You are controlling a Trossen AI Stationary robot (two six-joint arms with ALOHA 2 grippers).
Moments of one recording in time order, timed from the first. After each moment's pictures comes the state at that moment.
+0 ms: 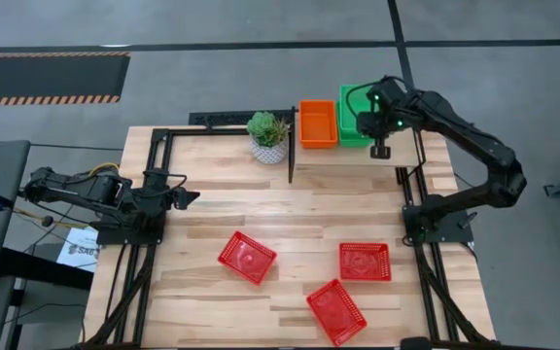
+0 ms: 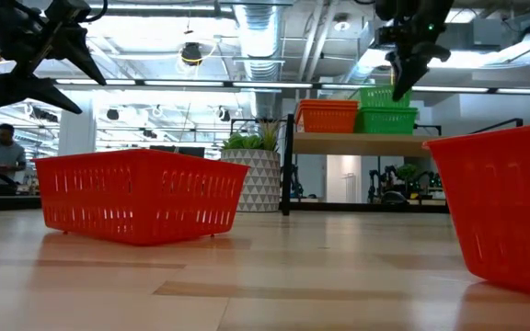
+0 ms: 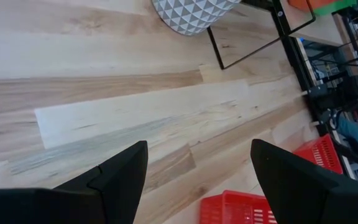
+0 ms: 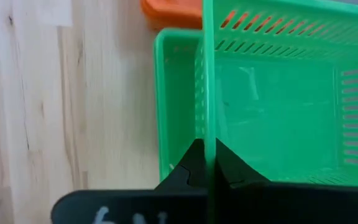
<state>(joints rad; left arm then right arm) -0.22 0.45 0.57 -0.91 -0.56 -1.41 -0.73 1.30 1.39 -1.12 0.07 -0.77</state>
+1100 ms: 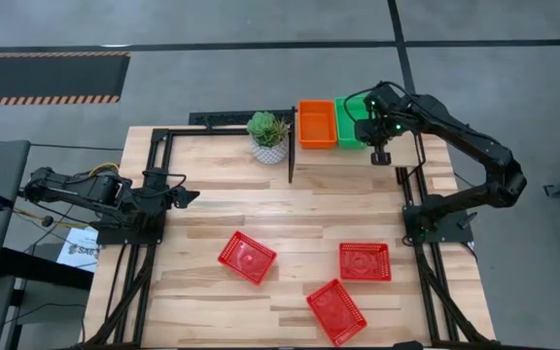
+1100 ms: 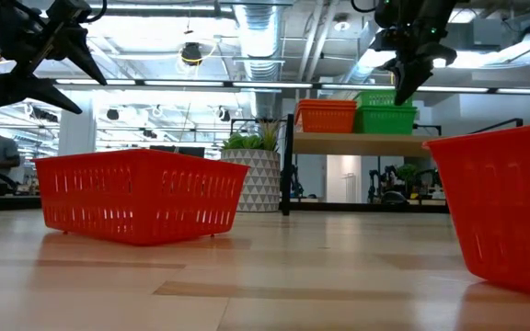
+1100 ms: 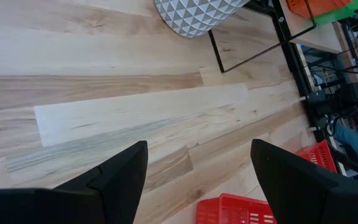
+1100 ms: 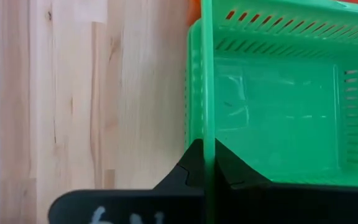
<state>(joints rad) -0.22 0.45 0.57 -0.91 -0.57 -1.44 -0.72 1.30 1.33 -1.12 -0.01 -0.80</state>
